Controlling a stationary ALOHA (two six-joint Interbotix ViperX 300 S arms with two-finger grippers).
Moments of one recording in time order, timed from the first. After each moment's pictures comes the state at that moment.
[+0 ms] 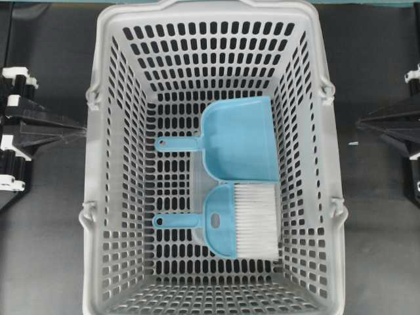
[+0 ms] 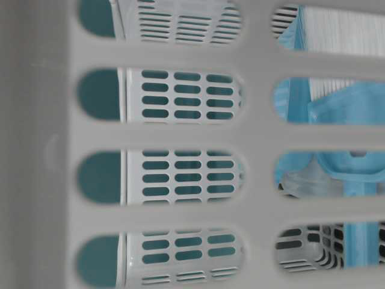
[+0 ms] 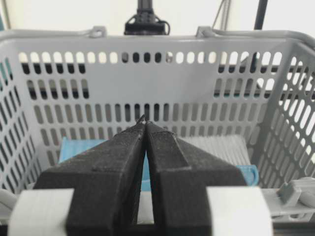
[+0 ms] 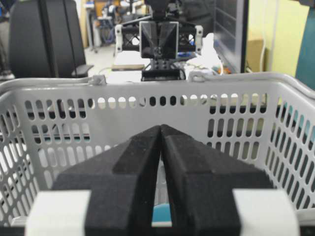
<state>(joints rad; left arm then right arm) 0.00 -0.96 1.17 0.00 -0.29 0.00 0.00 -0.97 1.18 0.00 -0.29 0.00</state>
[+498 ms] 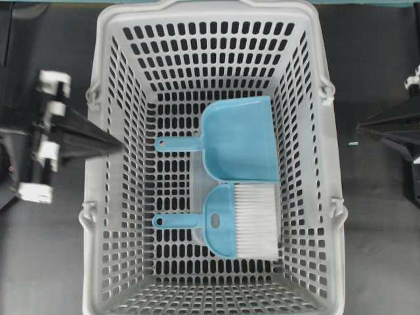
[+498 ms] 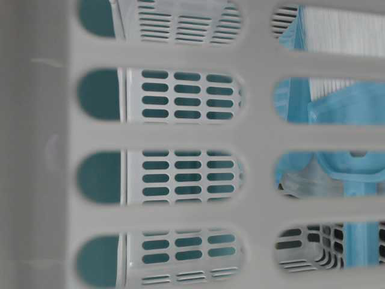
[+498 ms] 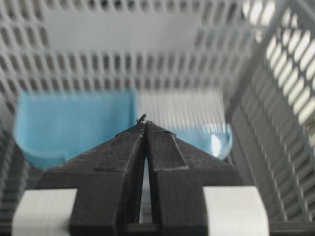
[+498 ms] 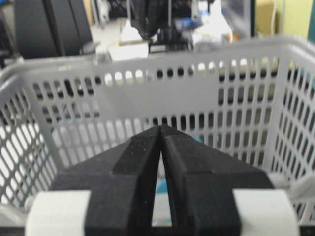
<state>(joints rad) -0.08 -0.69 0.82 0.04 0.16 -0.11 0.01 -1.00 1.16 0.02 -0.13 0.08</state>
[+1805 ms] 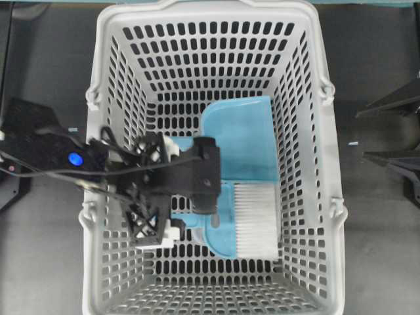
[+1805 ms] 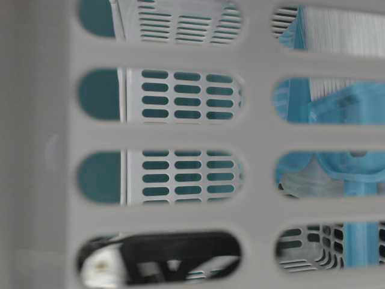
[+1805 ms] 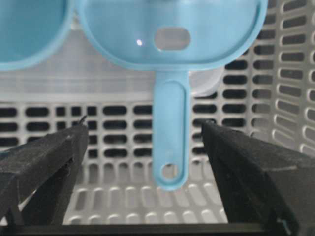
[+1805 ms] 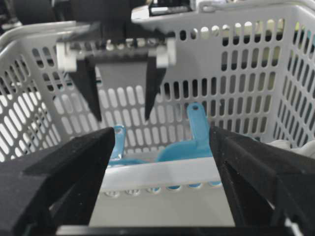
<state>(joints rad) -0.19 -0.01 0.30 0.04 0.83 -0.26 0.02 -1.05 1.15 0.02 0.01 0.08</state>
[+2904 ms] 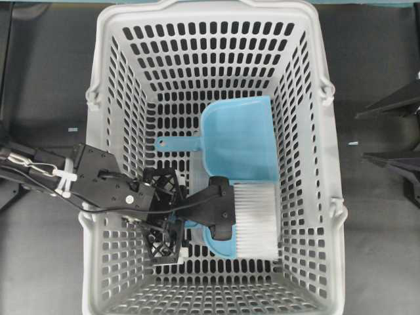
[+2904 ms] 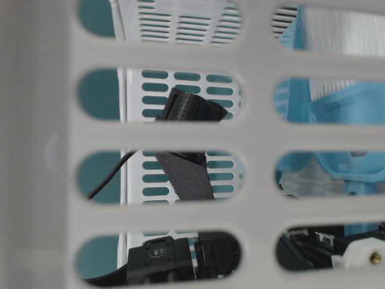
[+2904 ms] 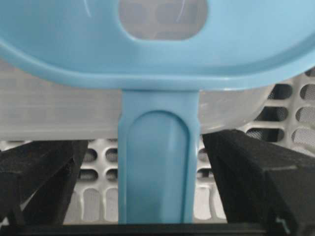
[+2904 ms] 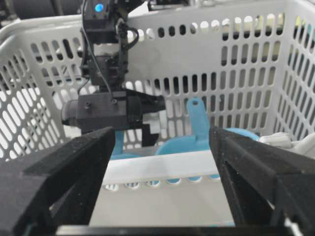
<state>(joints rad) -0.23 0.21 0.34 0.04 0.74 -0.31 0.02 -1.05 1.16 0.02 0.01 0.08</state>
